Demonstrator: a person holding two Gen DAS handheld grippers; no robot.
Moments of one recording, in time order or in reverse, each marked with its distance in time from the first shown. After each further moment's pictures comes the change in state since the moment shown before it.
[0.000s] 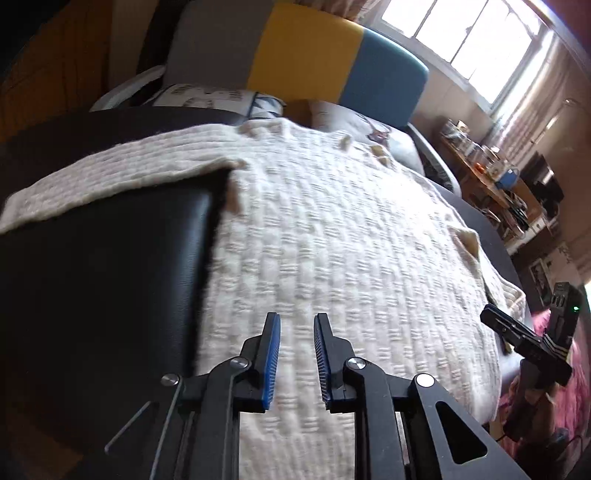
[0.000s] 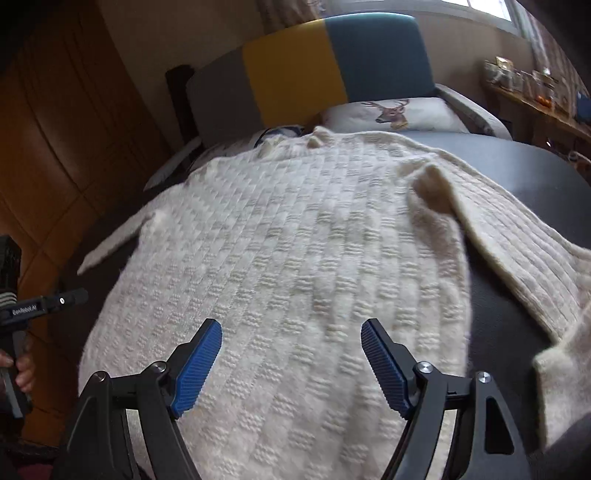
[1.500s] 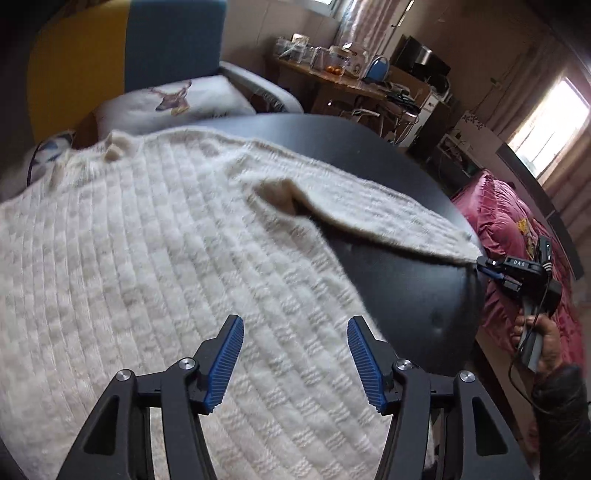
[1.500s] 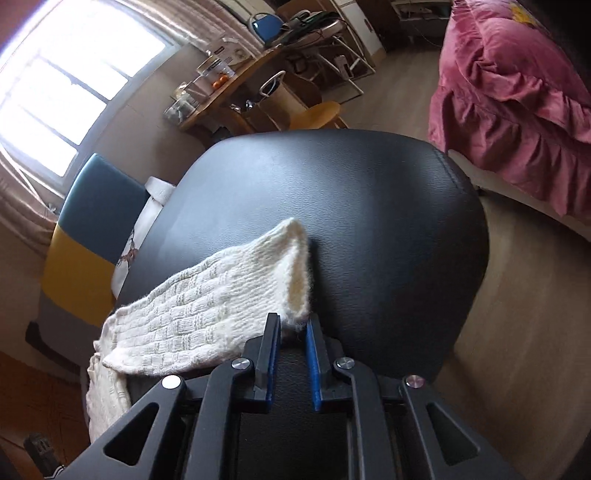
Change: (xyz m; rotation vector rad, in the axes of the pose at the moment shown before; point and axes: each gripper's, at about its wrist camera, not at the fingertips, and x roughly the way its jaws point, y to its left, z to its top) left arm 0.134 -0.265 0.066 0.505 0.136 -0.287; right arm -0.170 -0.305 -0.094 0.884 -0.276 -0.341
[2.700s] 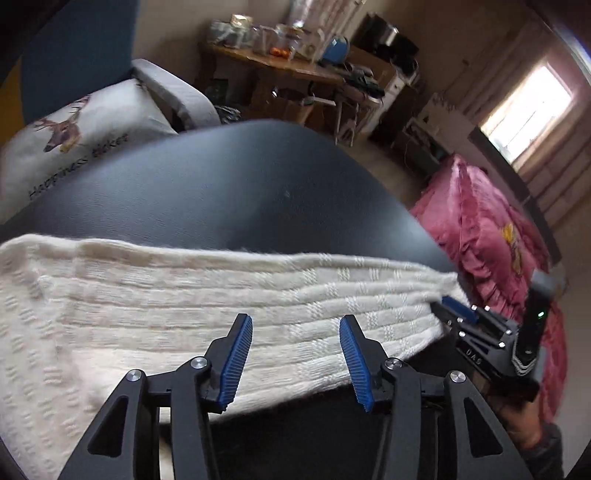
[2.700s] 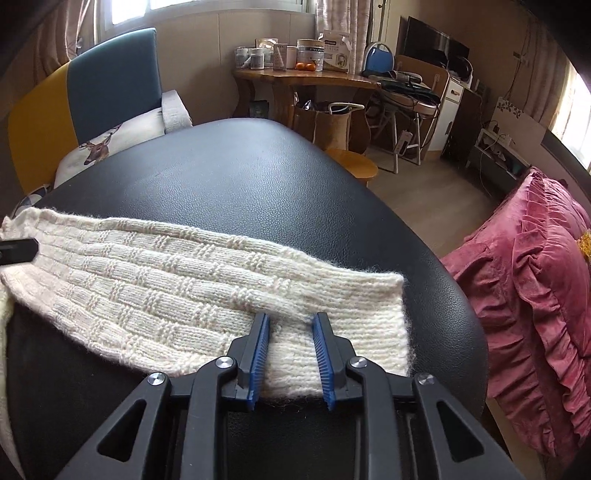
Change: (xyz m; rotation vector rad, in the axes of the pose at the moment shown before) left arm 0.132 -0.040 0.141 0.000 0.054 -0.115; right arm 0.096 0.111 0.037 -0.614 0.026 -0.254
